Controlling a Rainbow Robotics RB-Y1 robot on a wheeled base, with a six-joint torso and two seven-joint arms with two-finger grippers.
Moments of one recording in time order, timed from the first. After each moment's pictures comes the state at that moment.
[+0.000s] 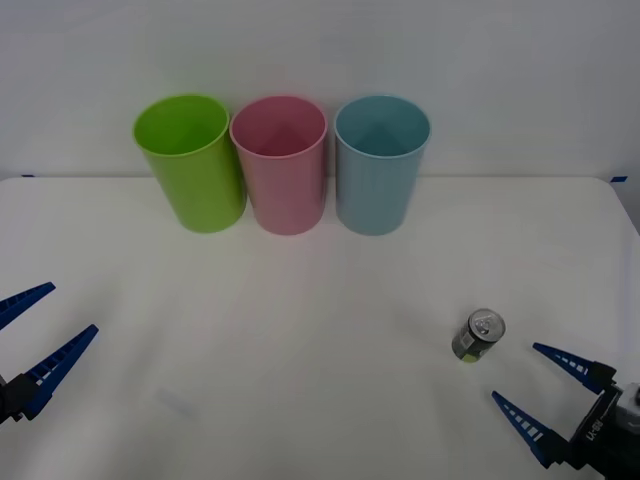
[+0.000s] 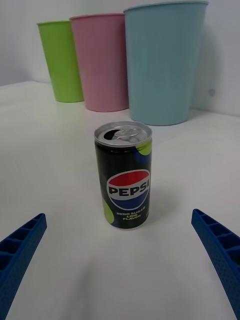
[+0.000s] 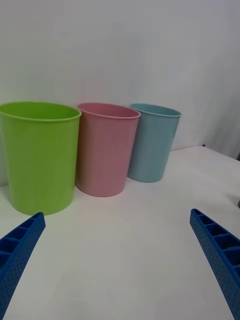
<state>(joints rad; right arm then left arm) 0.21 -0.40 -0.29 -1.16 0.98 -1.25 0.55 0.35 0.40 0.52 -1.66 -0.96 -1.22 0.00</state>
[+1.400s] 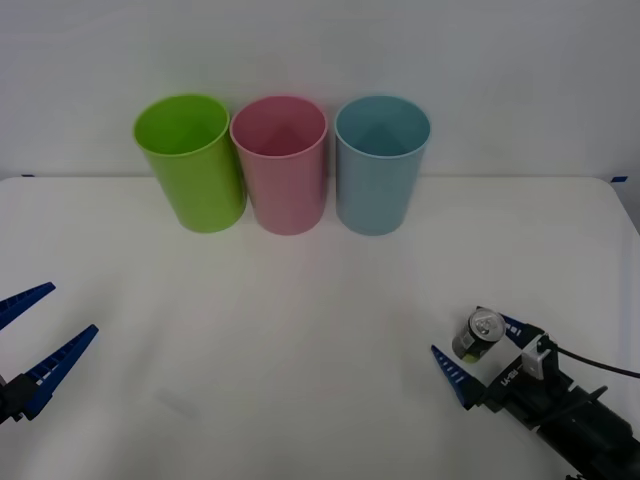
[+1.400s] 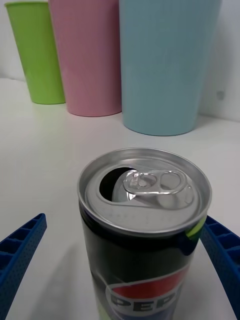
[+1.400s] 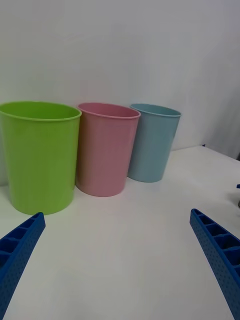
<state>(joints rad) 0.08 -0.27 -0.17 -1.16 1.02 -0.99 0.60 0.35 0.40 0.52 -1.66 -0.96 -1.22 0.00</state>
